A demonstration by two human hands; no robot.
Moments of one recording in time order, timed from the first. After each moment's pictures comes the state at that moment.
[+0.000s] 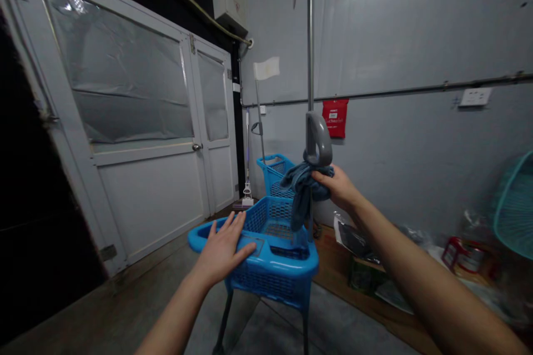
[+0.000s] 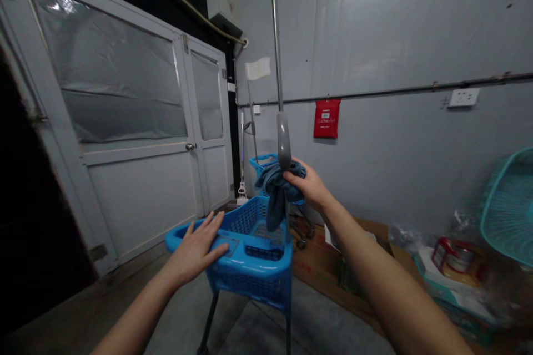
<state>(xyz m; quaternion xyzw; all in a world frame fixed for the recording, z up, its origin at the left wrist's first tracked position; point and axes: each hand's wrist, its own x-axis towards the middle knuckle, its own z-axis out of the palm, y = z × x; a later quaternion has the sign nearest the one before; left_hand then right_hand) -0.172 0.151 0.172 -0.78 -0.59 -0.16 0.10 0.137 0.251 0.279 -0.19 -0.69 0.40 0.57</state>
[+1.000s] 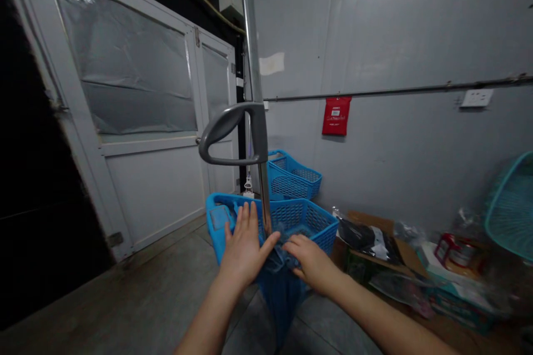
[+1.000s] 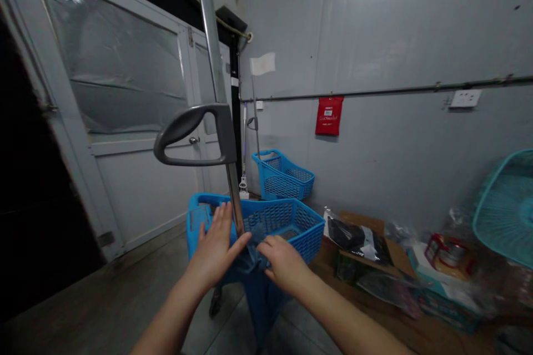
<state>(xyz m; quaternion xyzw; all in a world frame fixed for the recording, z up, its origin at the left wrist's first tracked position) -0.106 0.108 0.177 -0.70 -0.67 -0.23 0.07 0.094 0.152 0.137 -0.33 -0.90 0.06 0.27</state>
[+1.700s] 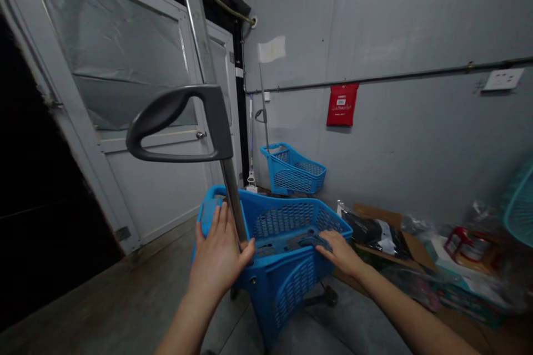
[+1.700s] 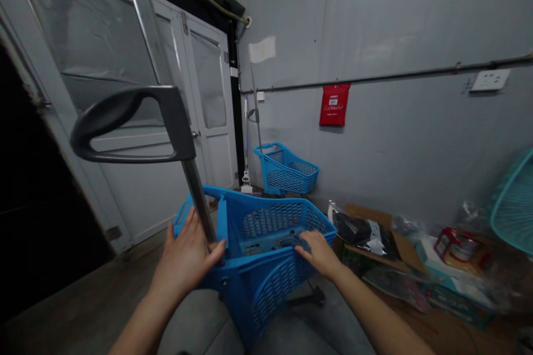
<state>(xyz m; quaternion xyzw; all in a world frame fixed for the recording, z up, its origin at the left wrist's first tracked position) -0.145 0.099 0.178 -0.67 -0.70 -0.17 0.19 0.183 0.230 0.041 -0.44 -0.85 0.08 0.27</state>
